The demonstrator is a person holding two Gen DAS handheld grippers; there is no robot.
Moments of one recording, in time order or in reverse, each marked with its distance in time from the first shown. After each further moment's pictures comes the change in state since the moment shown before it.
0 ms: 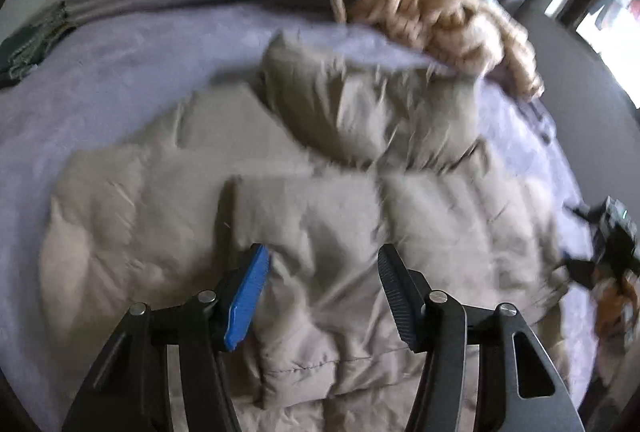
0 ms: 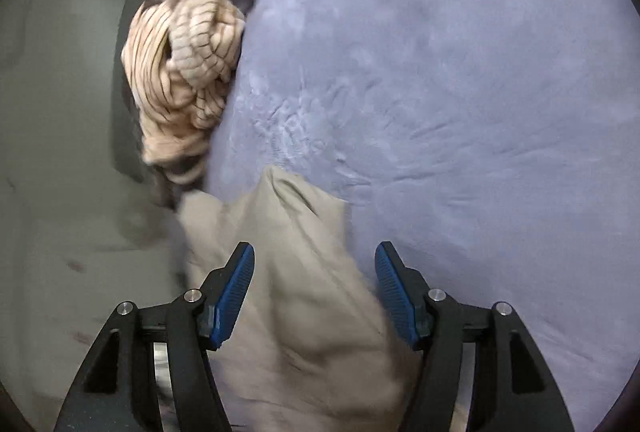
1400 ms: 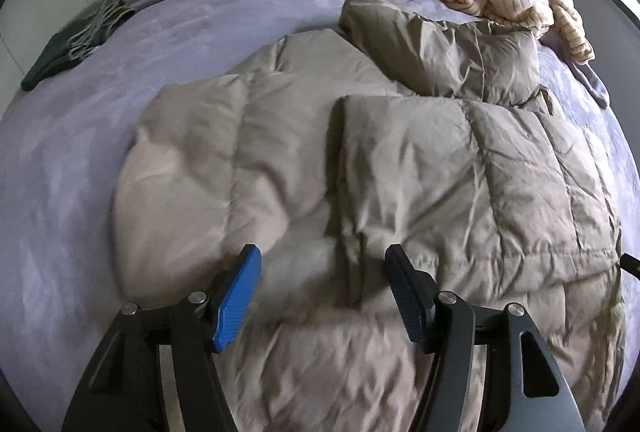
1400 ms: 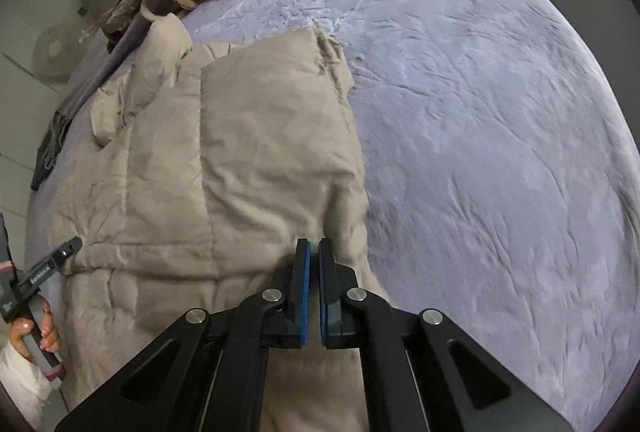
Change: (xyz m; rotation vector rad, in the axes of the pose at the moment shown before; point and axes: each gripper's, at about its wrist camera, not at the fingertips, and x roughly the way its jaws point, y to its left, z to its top) left arm -0.031 0.021 -0.051 -0.009 0.054 0.240; right arm -0.002 0.047 -0.123 -0.679 -0.001 -0.540
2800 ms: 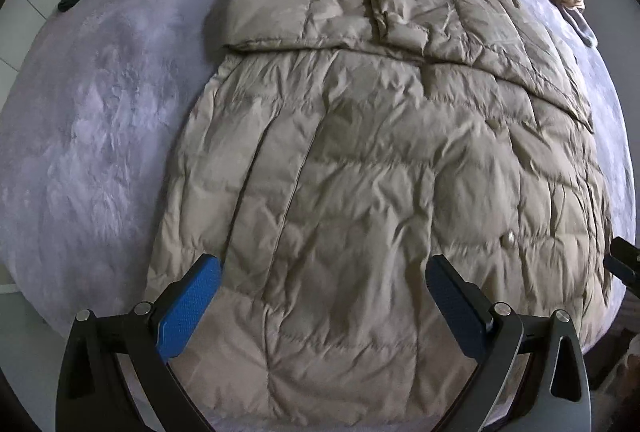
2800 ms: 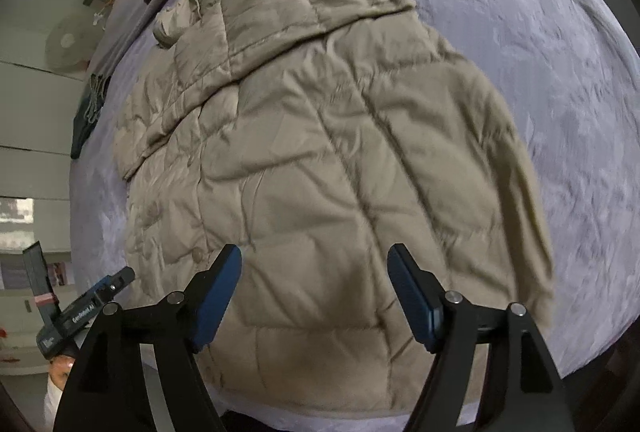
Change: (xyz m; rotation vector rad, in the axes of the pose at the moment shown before) left arm -0.104 0.034 -0.155 -0.052 0.233 0.011; right arm -0.068 0.052 -0.149 0.100 0.194 0.124
